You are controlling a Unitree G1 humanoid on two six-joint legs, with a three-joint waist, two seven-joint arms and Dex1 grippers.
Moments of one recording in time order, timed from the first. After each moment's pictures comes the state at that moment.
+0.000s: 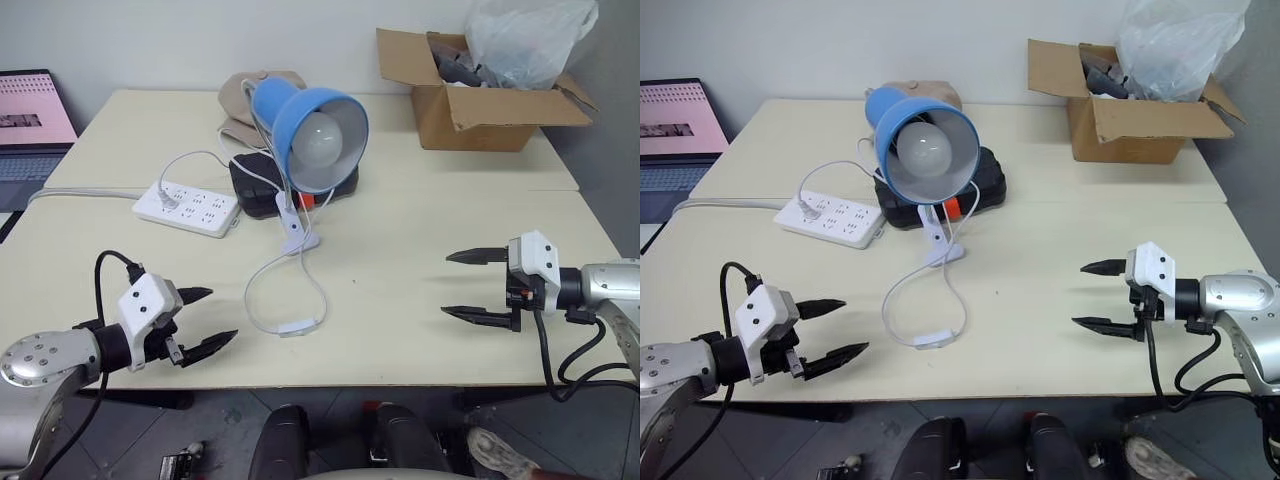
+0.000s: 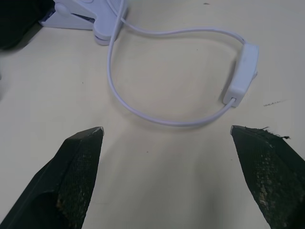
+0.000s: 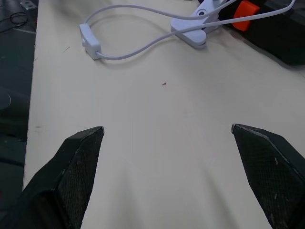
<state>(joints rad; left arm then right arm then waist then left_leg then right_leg) 0.24 0.89 0.34 -0.39 -0.43 0.38 -0.99 -0.18 -0.90 -0.07 -0.21 0.45 0.26 1.20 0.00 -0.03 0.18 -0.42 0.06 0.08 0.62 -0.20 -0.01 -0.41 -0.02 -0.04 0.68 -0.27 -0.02</state>
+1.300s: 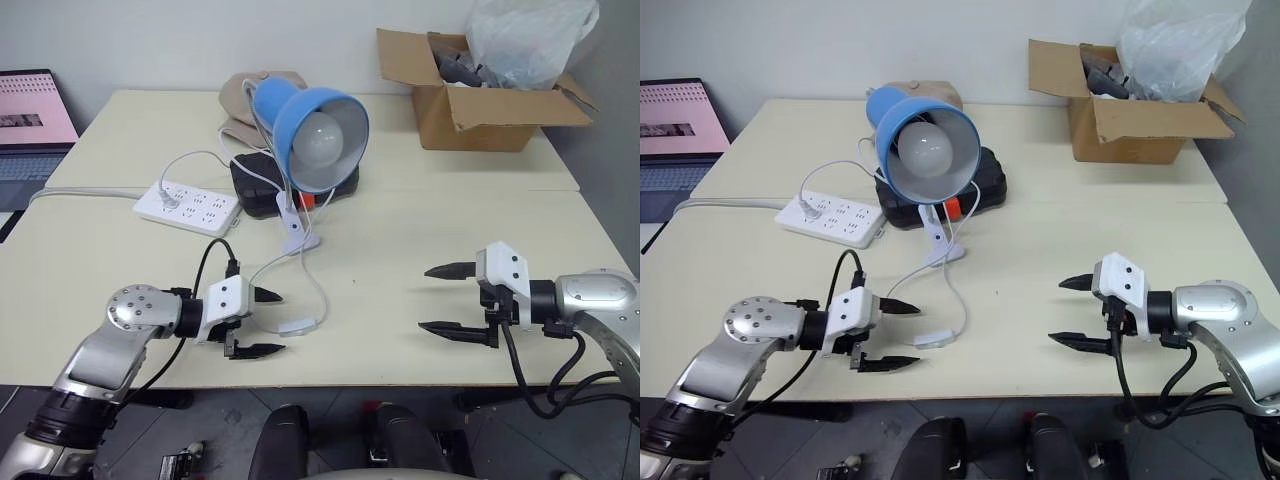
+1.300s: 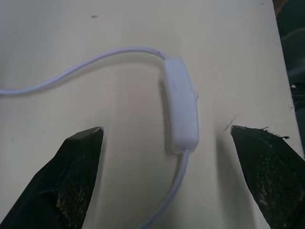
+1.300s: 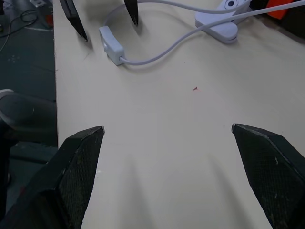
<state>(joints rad) -0.20 0.83 -0.15 -0.03 -0.21 0.11 -1.25 -0.15 -0.90 -0.02 -0.51 0.47 0.58 1.04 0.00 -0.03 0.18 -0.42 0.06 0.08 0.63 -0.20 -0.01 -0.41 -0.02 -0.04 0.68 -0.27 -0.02</state>
